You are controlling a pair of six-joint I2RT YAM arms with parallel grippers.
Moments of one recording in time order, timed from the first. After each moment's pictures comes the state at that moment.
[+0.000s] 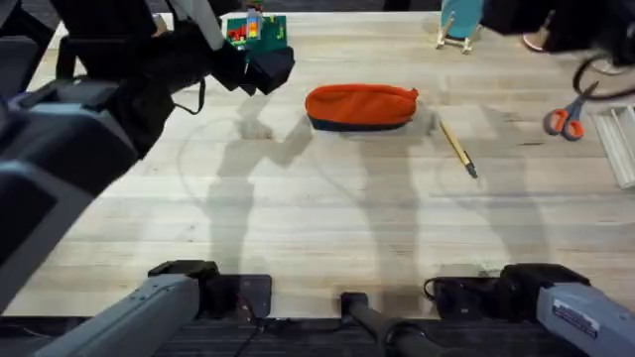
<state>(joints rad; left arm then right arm) 0.01 1.17 0.77 0.04 0.56 0.48 -0.01 1.04 1.01 -0.39 -0.15 -0.01</state>
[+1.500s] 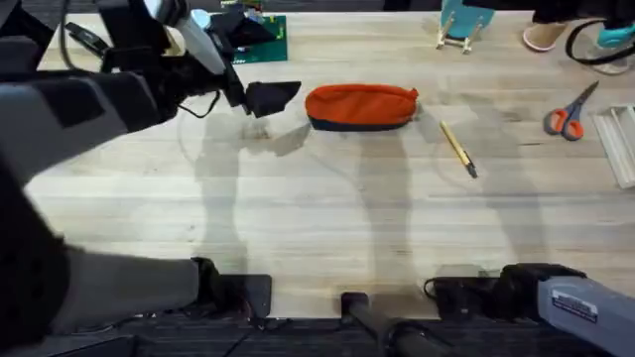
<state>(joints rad) 0.14 1.55 0.80 0.18 1.12 0.68 -0.01 1.22 1.19 -0.49 -0.32 -0.01</state>
